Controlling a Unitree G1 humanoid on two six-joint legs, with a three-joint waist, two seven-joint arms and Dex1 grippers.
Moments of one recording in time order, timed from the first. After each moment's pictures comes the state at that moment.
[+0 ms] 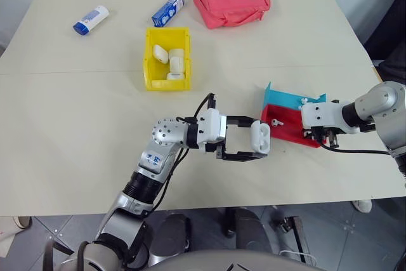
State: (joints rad) left arm -0.50 0.13 -0.30 0.10 -0.28 -0.09 -1.11; right arm -0.63 -1.03 0.31 0.22 -0.23 0.15 1.41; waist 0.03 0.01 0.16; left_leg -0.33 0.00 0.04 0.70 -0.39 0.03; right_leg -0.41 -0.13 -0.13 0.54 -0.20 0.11
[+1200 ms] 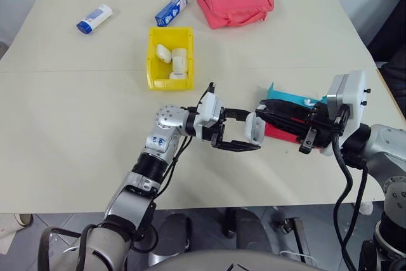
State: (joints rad) left arm -0.69 0.07 -0.21 0.45 -0.35 -0.13 -1.32; right arm -0.22 -0.62 -0.35 -0.75 0.76 0.91 0.75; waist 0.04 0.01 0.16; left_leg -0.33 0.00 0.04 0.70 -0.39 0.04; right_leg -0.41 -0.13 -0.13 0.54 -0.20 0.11
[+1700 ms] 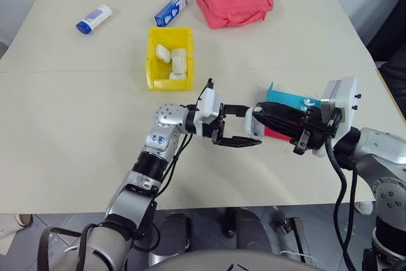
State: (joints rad) left arm -0.69 0.07 -0.20 0.45 -0.35 -0.12 -1.32; right arm -0.18 -0.62 -0.25 -0.66 0.73 0.75 0.74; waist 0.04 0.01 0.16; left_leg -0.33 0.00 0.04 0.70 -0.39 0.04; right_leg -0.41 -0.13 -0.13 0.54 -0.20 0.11
